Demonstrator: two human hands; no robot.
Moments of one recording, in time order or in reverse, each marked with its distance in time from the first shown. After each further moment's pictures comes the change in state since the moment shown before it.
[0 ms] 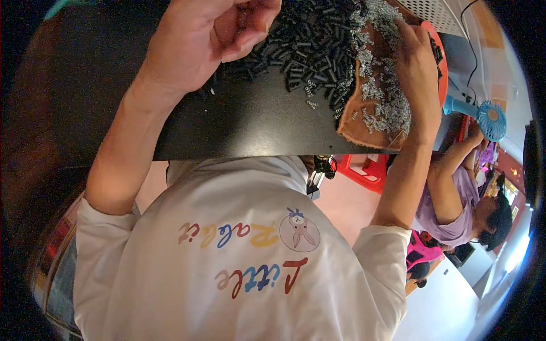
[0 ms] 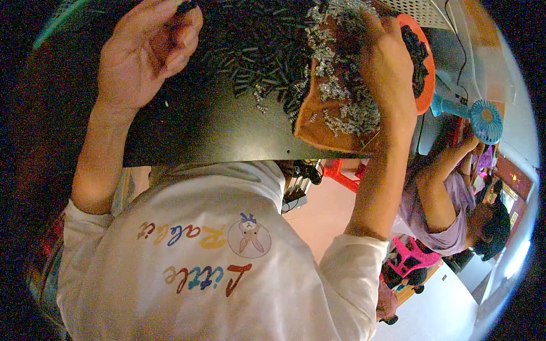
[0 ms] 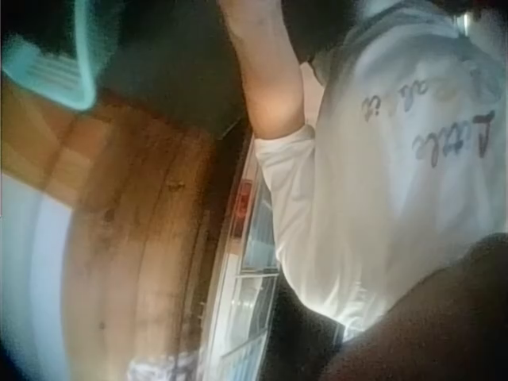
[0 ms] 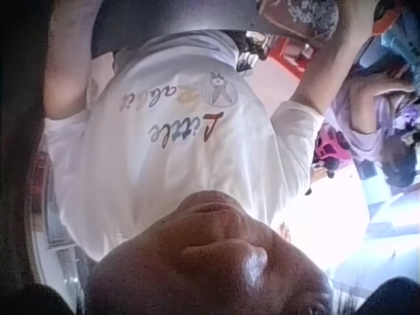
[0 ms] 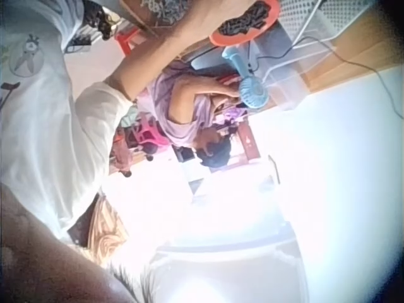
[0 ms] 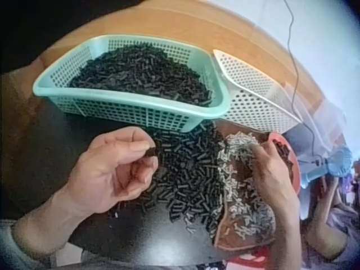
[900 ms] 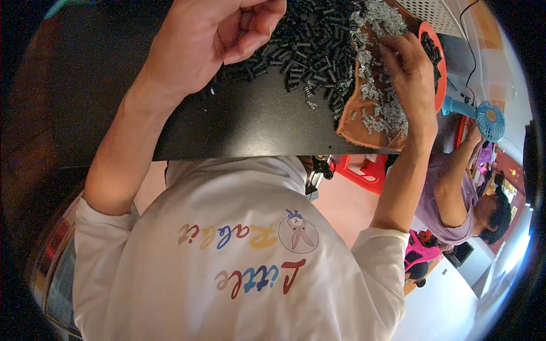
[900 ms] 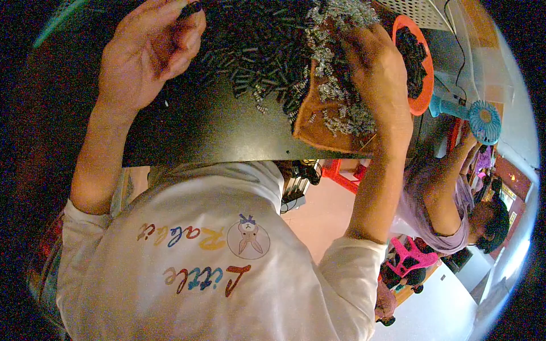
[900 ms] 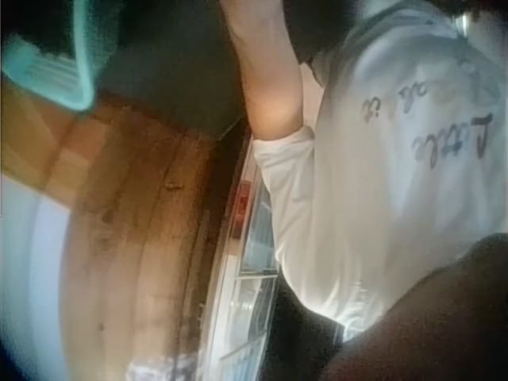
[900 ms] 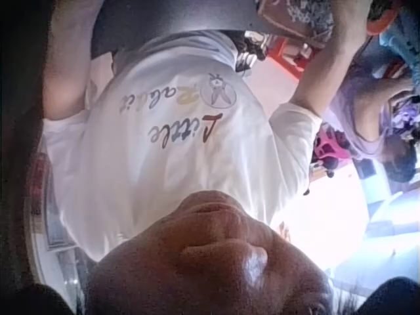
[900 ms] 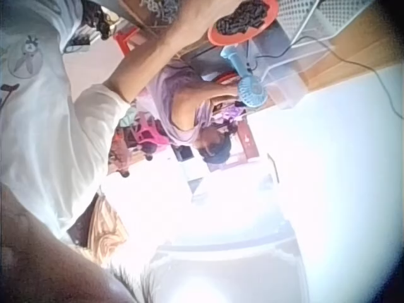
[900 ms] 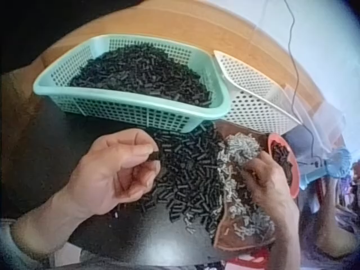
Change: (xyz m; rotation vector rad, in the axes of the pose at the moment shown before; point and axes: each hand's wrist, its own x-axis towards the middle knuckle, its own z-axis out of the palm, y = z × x) left_hand 0.010 0.010 0.068 0.356 0.976 -0.597; right_hand -0.022 -0.002 -0.008 0.158 -0.101 -0.058
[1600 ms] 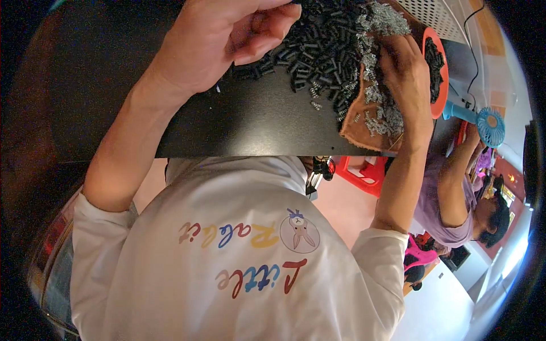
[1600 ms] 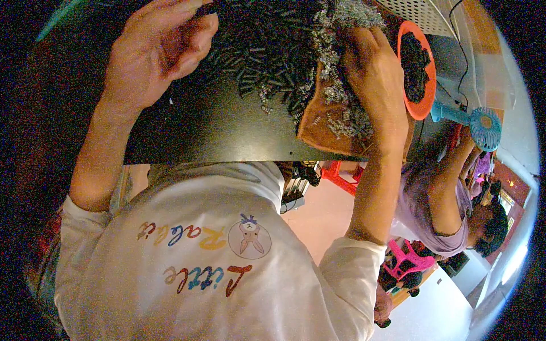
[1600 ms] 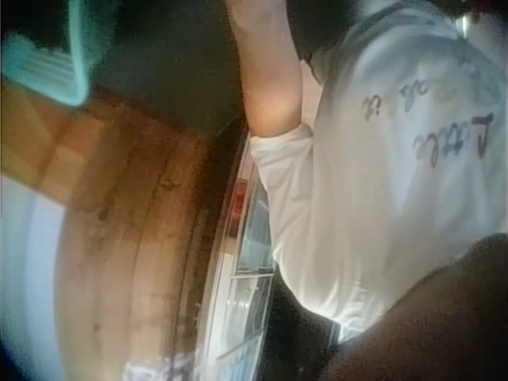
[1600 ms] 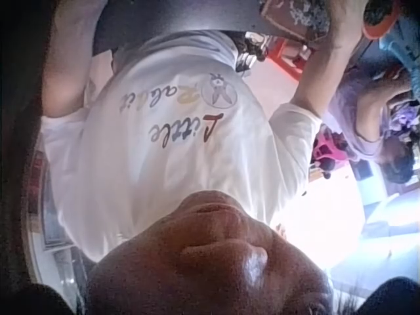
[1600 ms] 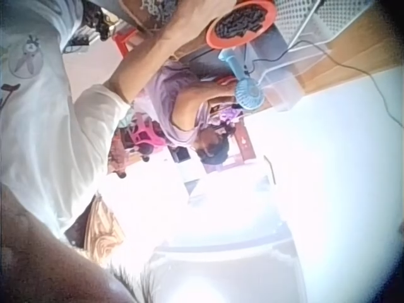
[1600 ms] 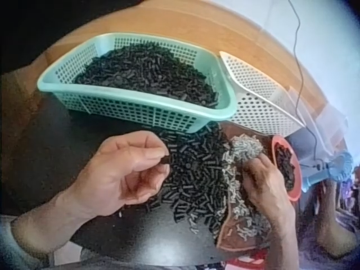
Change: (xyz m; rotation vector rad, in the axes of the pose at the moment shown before) left_hand 0.050 -0.031 -0.021 -0.145 -0.891 0.614; right_hand -0.002 0.002 0.015 -0.042 0.025 0.013
